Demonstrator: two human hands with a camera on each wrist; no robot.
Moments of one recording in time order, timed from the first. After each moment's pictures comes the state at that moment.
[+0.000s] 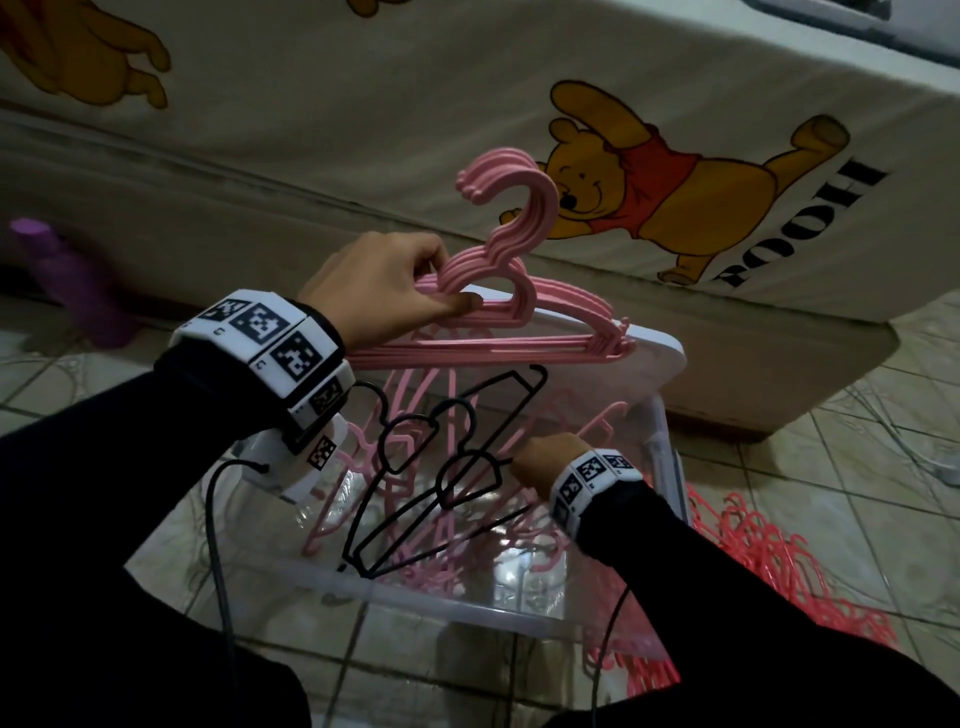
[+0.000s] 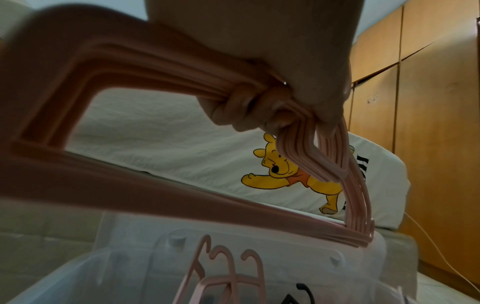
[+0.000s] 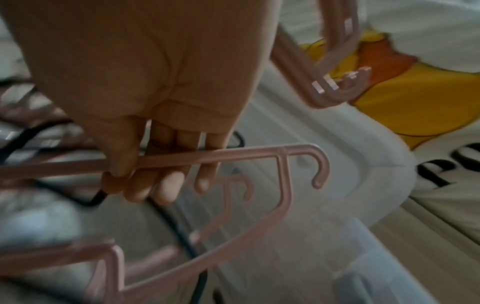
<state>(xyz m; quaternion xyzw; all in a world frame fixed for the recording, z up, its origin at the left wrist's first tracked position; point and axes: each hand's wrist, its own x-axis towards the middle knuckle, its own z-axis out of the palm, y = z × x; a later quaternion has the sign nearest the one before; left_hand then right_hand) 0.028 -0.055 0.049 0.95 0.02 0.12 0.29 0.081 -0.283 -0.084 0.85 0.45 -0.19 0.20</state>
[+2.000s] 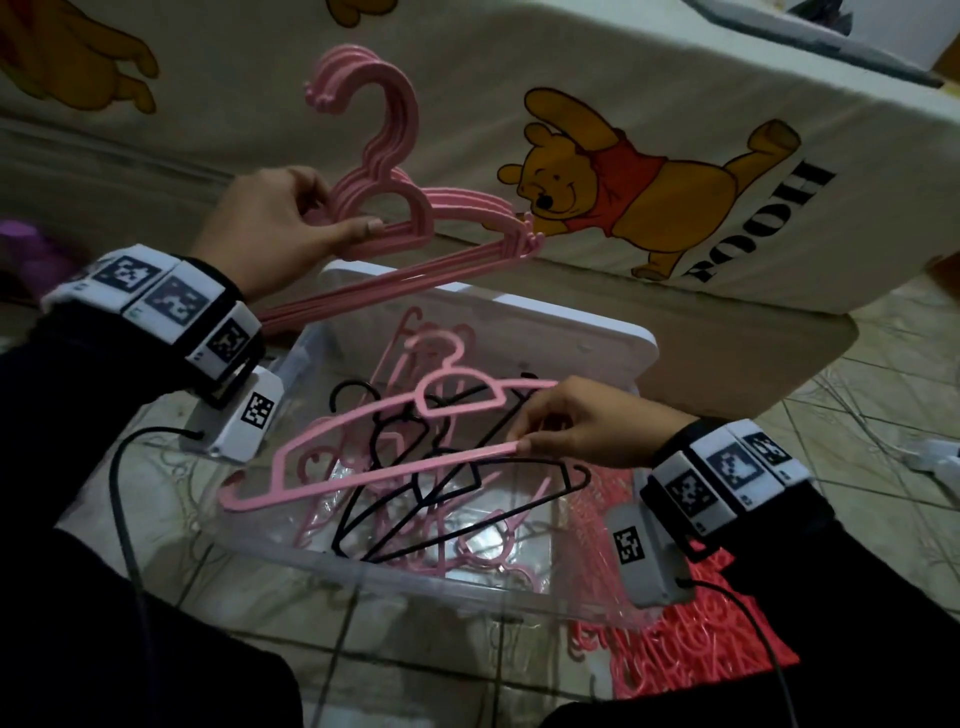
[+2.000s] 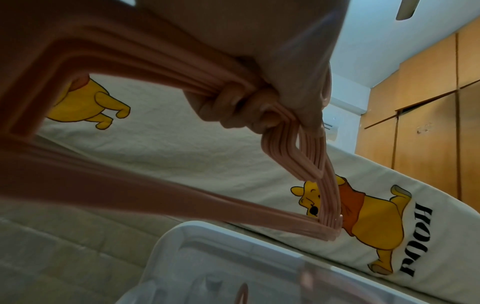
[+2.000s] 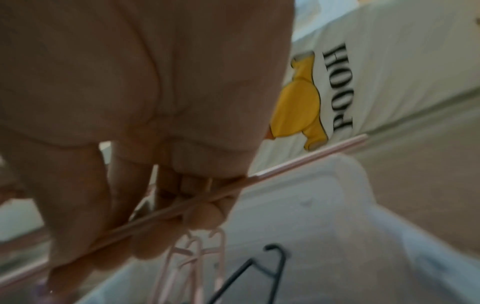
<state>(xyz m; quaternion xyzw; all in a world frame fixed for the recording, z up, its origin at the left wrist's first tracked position) 0.015 -0.001 0.064 0.90 0.11 0.23 0.34 0.058 -0.316 0.039 0.84 0.43 -0.29 -0.18</state>
